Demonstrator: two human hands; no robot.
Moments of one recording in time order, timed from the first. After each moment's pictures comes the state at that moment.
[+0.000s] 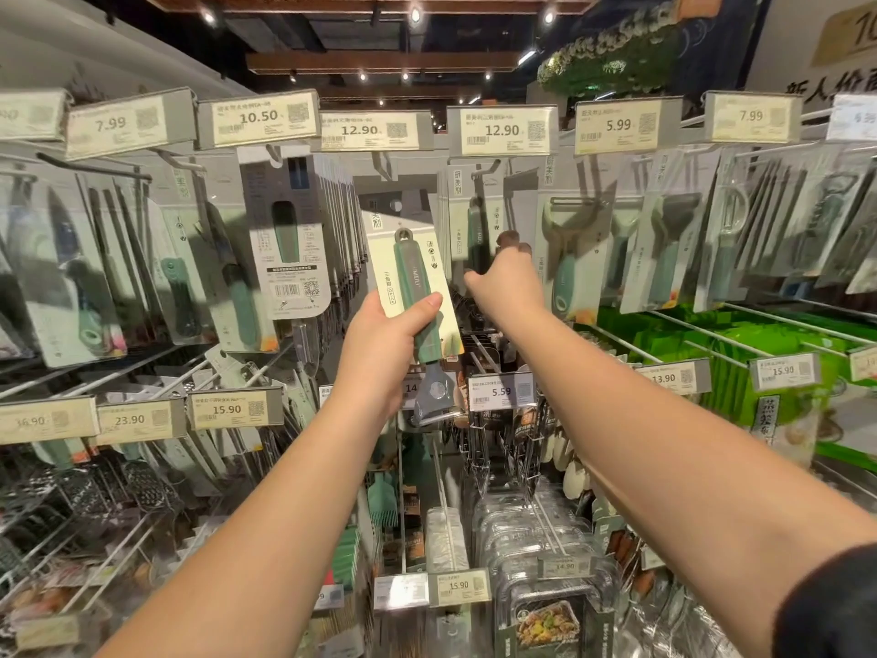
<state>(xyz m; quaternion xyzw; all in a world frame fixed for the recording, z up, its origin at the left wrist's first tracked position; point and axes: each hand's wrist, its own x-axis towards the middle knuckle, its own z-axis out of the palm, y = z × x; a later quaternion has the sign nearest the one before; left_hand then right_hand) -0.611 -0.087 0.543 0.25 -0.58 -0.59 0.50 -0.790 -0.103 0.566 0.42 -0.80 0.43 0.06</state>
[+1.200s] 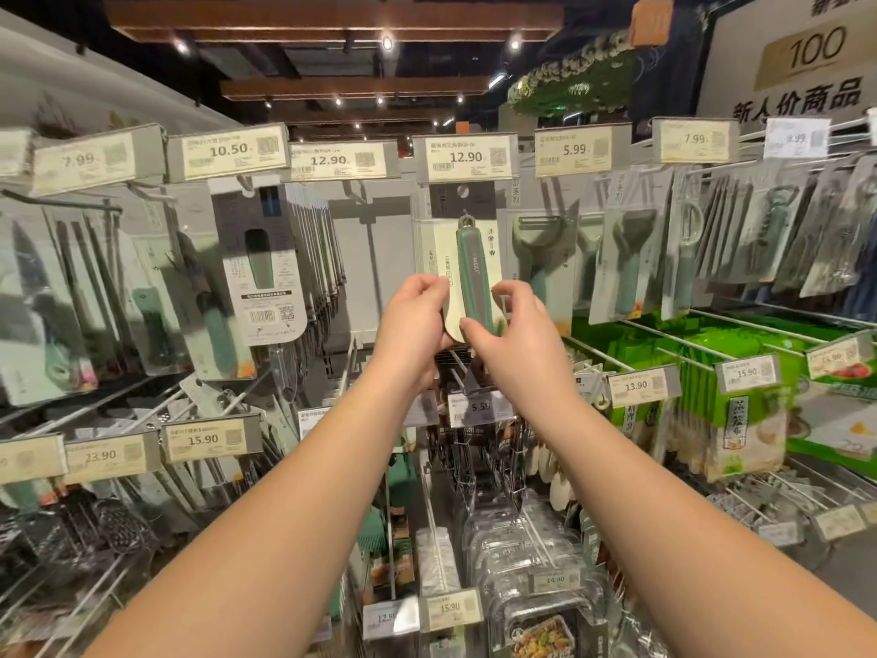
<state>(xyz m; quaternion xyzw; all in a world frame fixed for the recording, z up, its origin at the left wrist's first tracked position) -0.673 -0.089 0.565 0.25 -0.61 -0.61 0.44 -0.758 -0.002 0.540 0.46 -0.72 0.52 0.09</state>
